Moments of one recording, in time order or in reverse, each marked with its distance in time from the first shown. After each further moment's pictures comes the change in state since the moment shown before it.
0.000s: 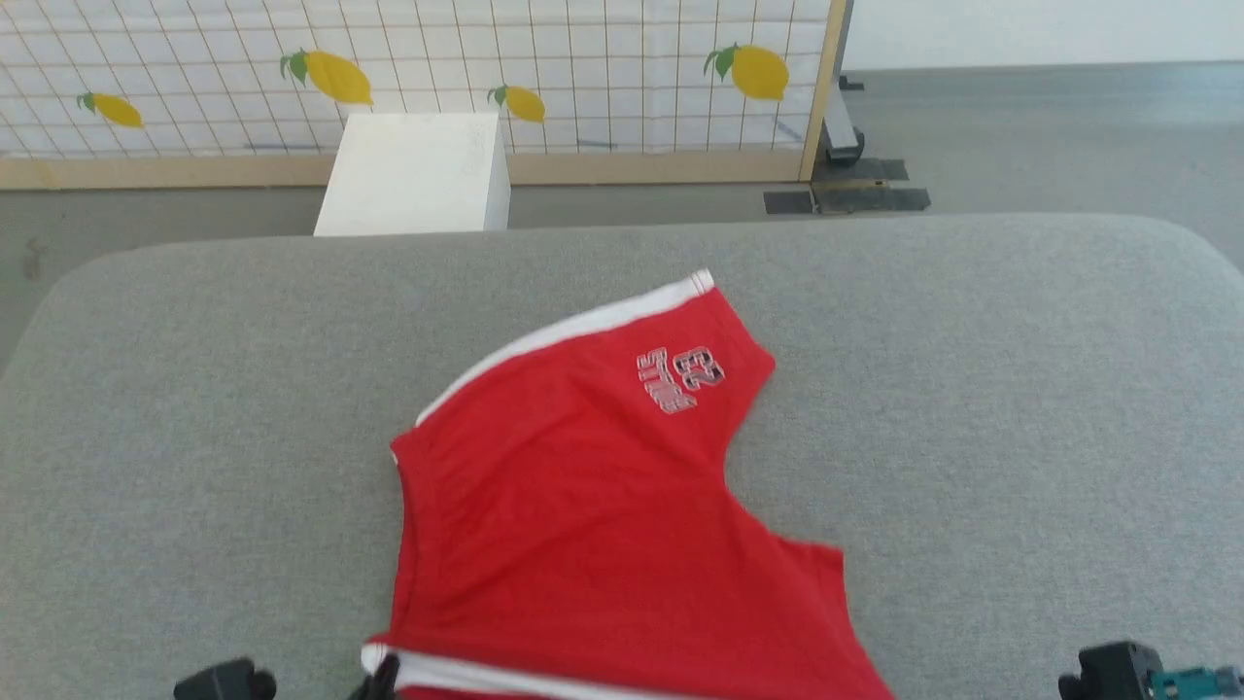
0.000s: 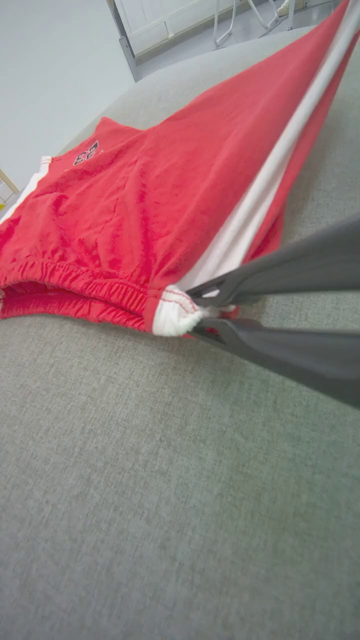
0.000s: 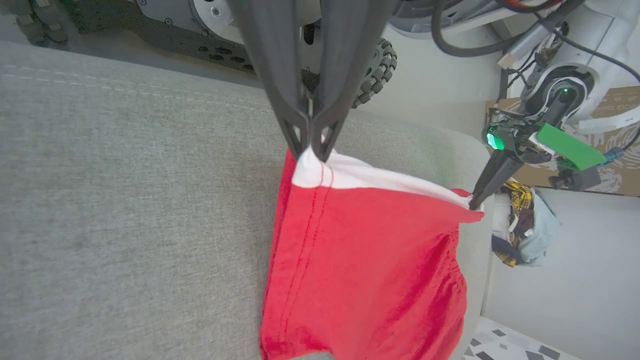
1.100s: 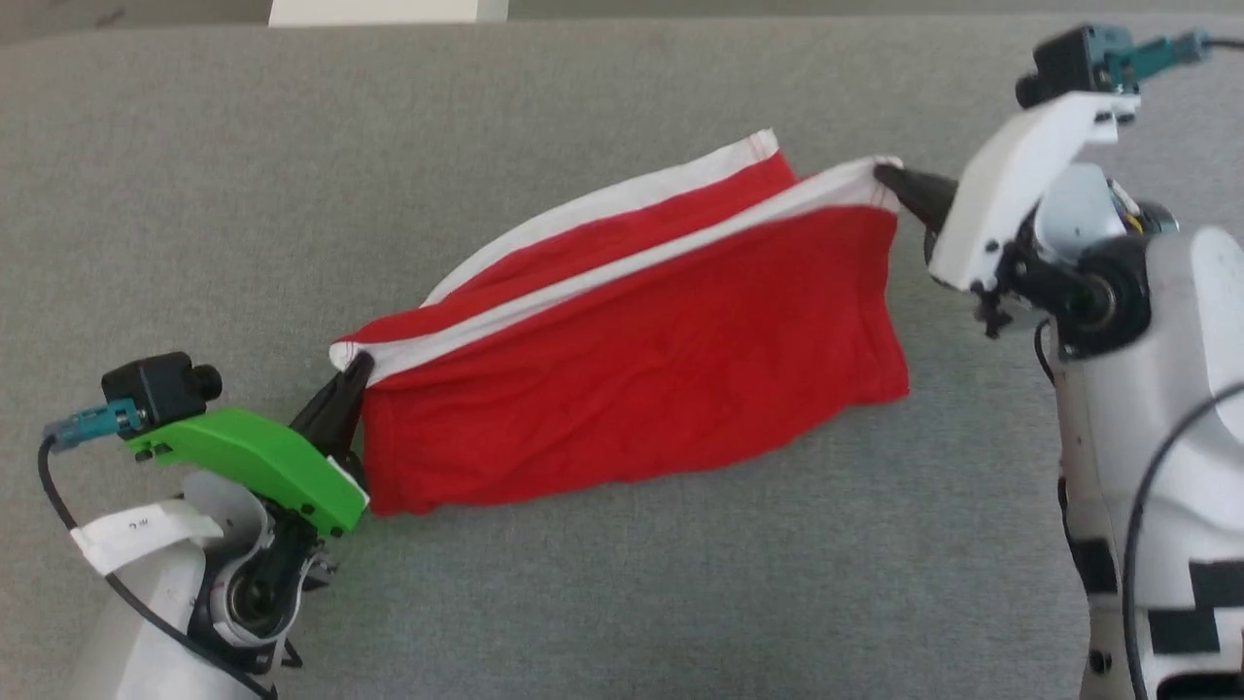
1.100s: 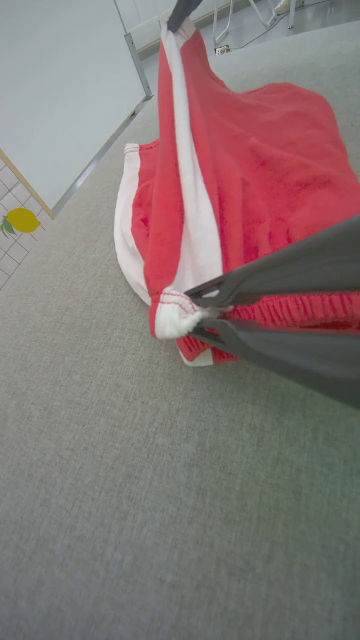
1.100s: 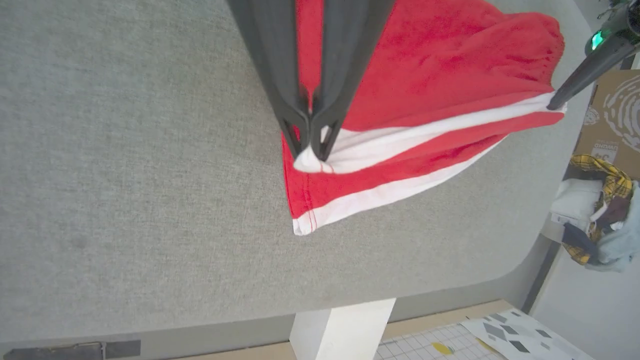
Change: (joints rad) left arm -0.419 0.069 0.038 -0.067 -0.049 0.029 0.178; right arm -1.141 0.002 0.007 0.653 -0.313 0.000 -0.039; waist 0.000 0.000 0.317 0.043
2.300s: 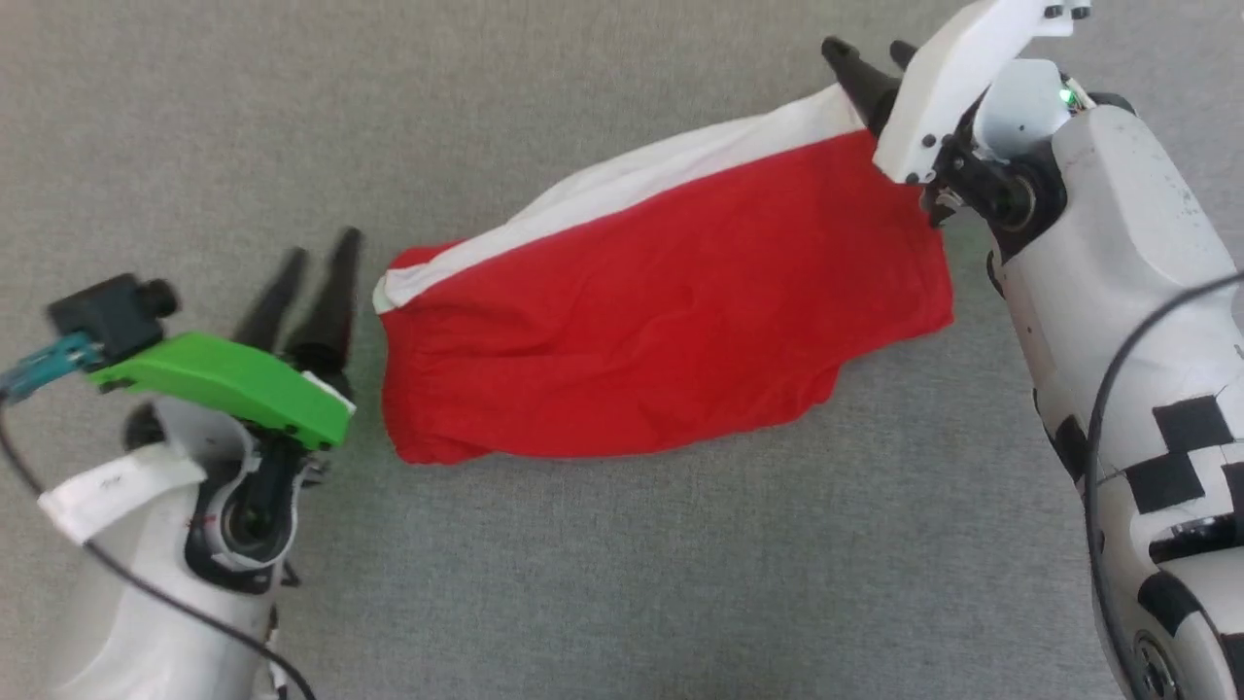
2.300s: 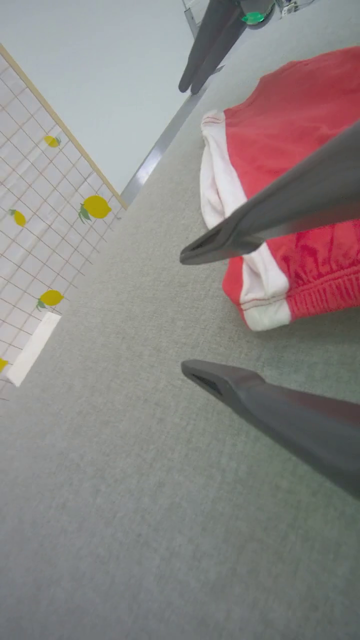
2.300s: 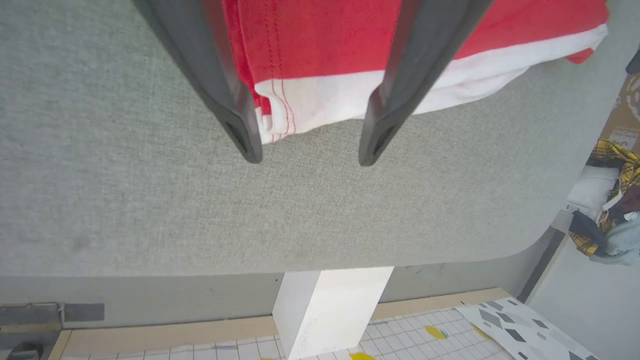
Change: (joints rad) left arm -0.152 -0.033 0.016 0.083 0.022 -0.098 -0.157; right arm -0.353 -0.003 0.164 0.571 0.002 0.000 -0.445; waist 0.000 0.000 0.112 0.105
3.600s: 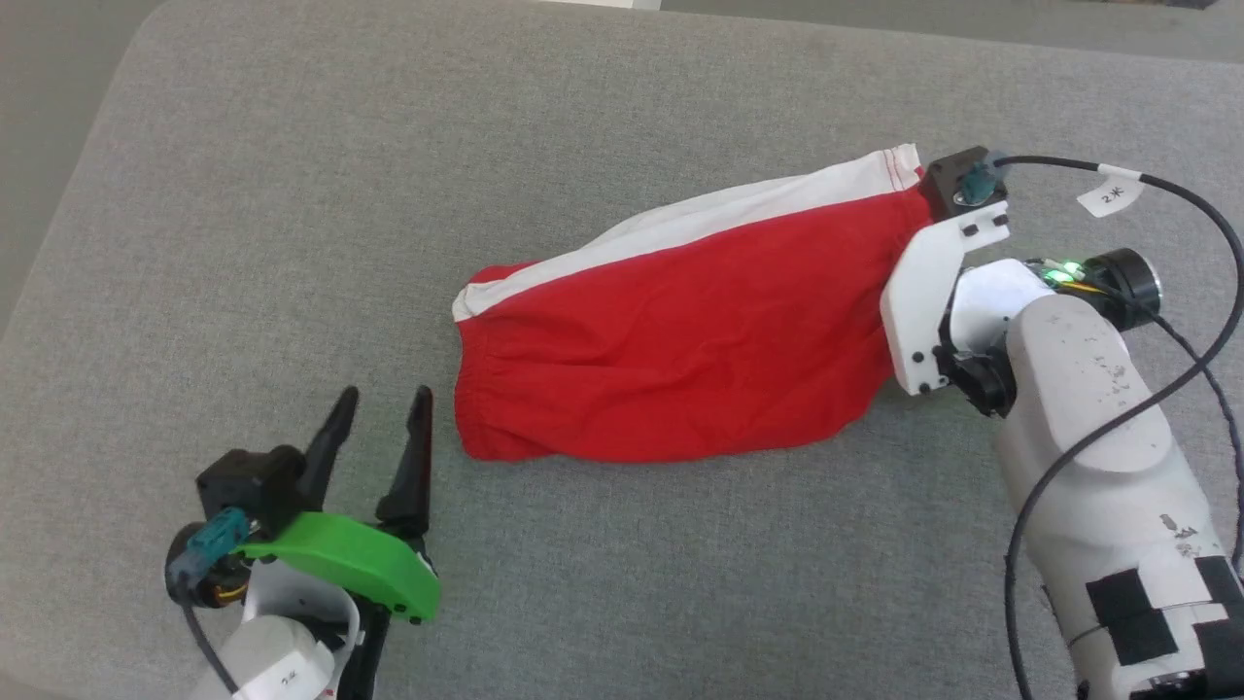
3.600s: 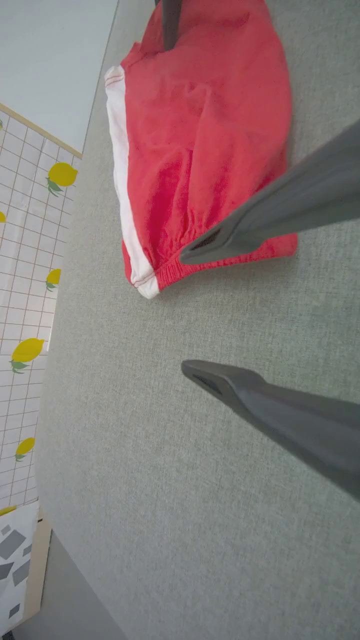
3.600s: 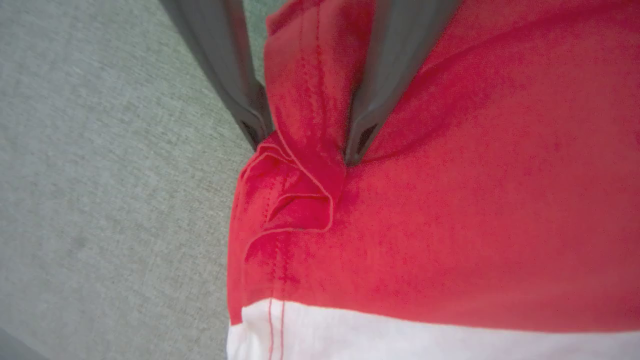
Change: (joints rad) left arm 0.248 0.019 -0.158 -0.094 0.392 0.112 -0.220; right arm 0.335 -0.011 -0.039 -0.198 -0.533 0.000 0.239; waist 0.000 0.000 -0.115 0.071
